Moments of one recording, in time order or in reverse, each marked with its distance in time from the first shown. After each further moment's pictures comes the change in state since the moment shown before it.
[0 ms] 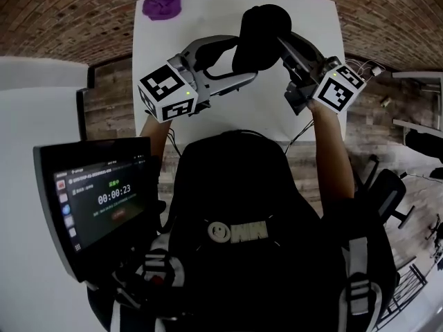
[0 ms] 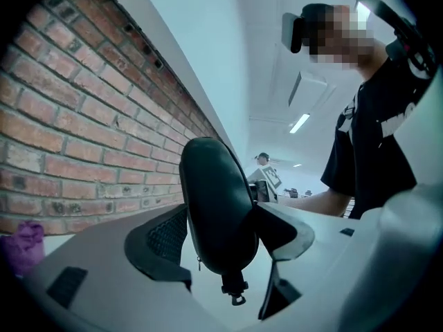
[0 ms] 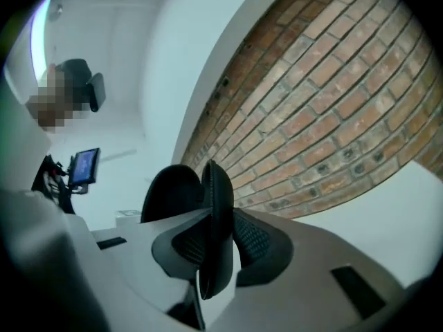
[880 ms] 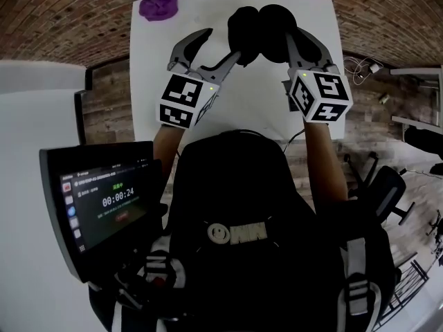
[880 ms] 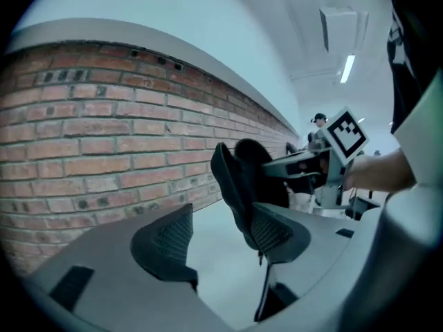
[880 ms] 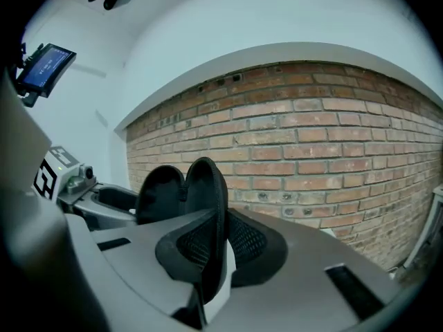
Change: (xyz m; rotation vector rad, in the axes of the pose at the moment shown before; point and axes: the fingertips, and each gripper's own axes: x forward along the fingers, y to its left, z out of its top) left arm -0.020 0.060 -0.023 0.123 0.184 0.543; right arm -0.017 -0.026 0.013 -0.407 0.094 -0.568
